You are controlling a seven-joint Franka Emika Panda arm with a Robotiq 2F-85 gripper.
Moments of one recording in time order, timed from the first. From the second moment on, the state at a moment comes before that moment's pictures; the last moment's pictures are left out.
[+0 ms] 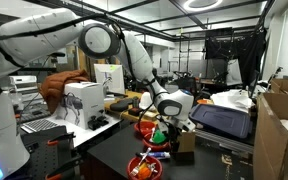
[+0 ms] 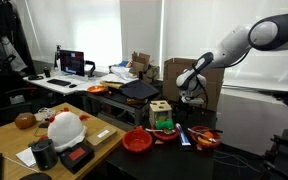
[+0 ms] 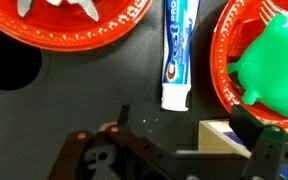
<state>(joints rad) -0.24 1.12 0.01 -1.39 0.26 2.40 0.09</state>
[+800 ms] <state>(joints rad) -0.26 1.23 0.01 -1.28 0.26 2.39 0.10</state>
